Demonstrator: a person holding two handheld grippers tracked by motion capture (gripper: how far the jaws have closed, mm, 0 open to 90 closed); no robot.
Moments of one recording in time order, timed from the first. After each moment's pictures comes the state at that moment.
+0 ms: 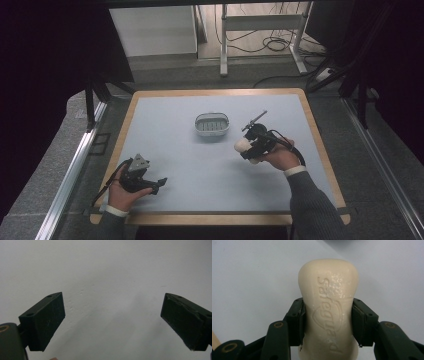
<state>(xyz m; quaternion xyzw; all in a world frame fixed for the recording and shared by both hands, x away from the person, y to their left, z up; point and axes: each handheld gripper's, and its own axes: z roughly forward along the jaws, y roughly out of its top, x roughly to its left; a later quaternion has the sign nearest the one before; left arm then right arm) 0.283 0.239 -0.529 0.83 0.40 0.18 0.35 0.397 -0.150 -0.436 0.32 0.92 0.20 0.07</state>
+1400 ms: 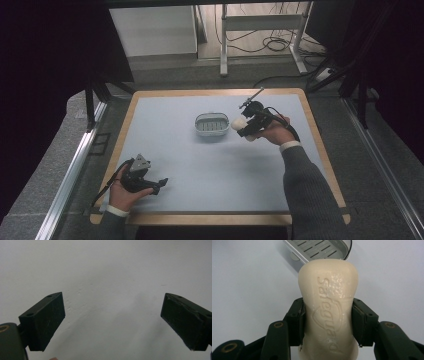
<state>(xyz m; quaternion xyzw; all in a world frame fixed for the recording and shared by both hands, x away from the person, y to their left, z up) 0.284 0.237 -0.531 0.83 0.40 0.17 0.35 0.458 -0.141 -0.412 0.31 0.92 0.23 0.09</state>
